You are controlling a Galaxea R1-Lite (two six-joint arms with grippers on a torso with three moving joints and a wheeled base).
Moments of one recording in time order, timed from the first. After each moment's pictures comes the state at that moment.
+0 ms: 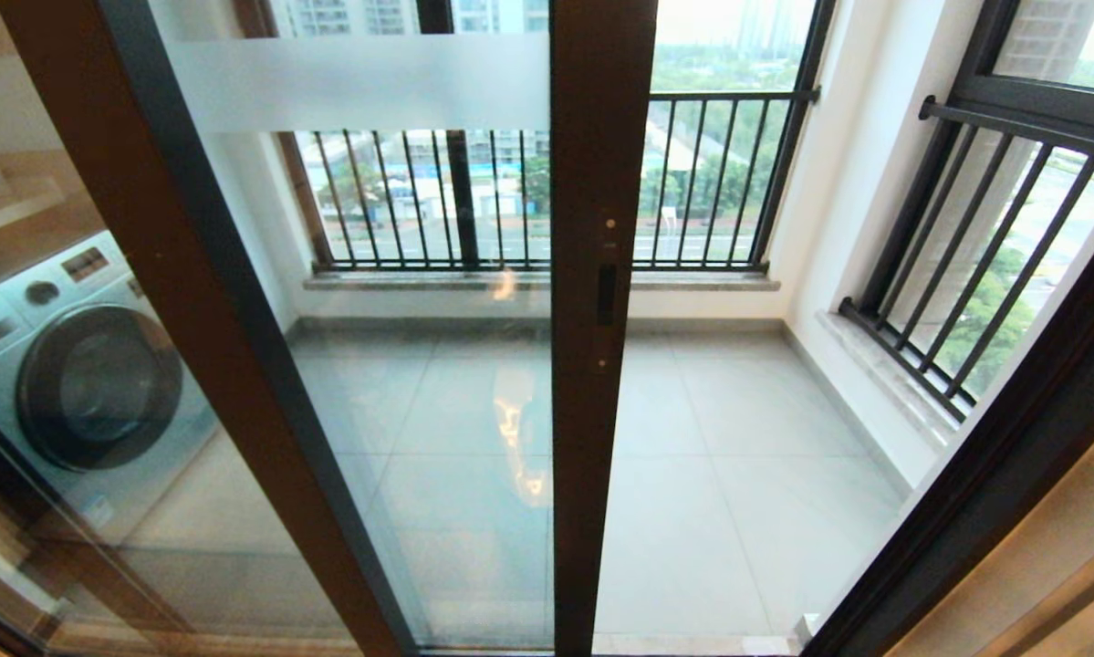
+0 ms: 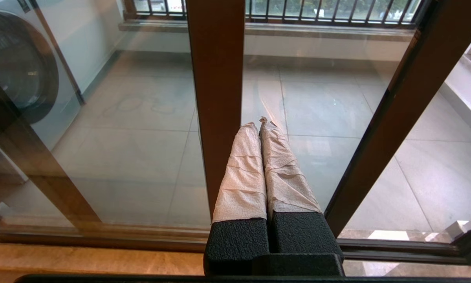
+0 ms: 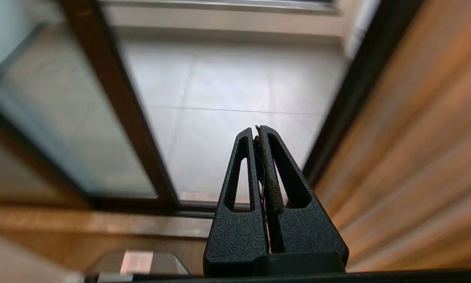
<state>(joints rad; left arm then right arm) -0.01 0.00 0.00 0.00 0.00 -0.01 0.18 0.29 -0.93 0.78 -0.08 -0.03</state>
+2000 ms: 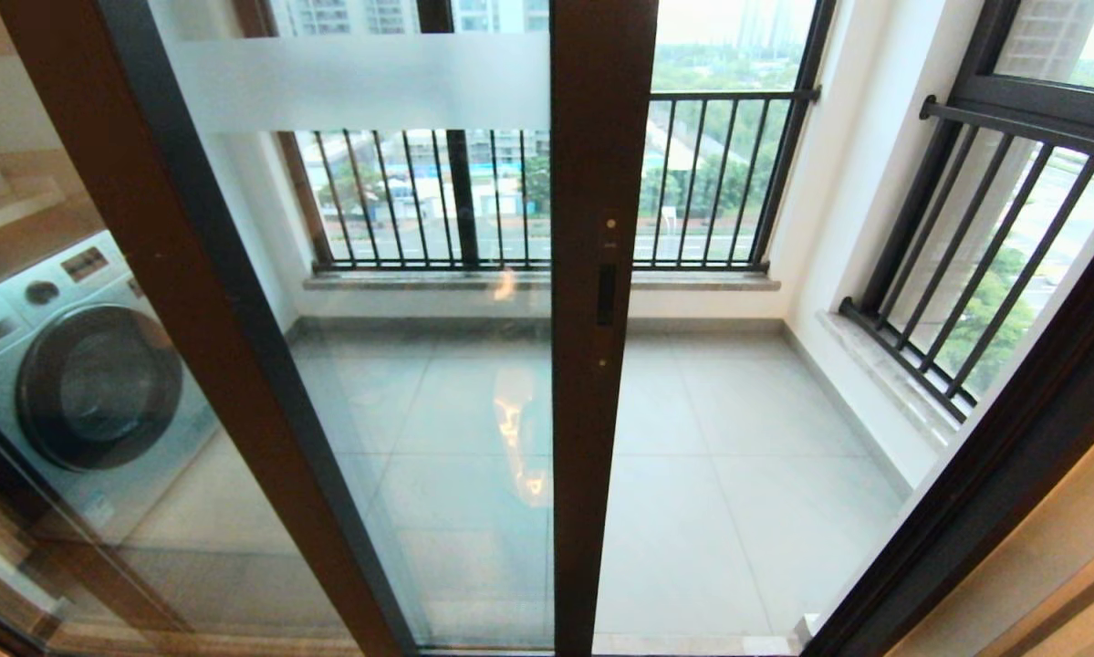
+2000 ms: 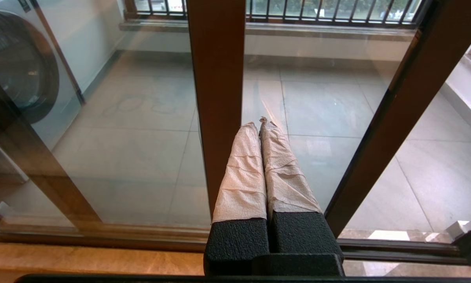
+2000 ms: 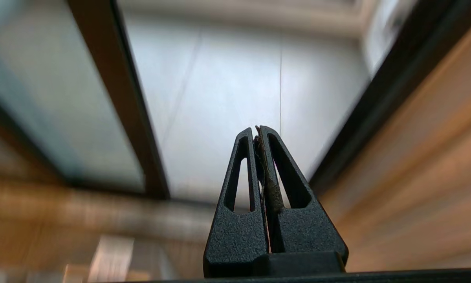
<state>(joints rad) -0.01 0.00 0.00 0.00 0.00 -0.01 0.00 0.01 -0.13 0.22 0.11 -0.13</state>
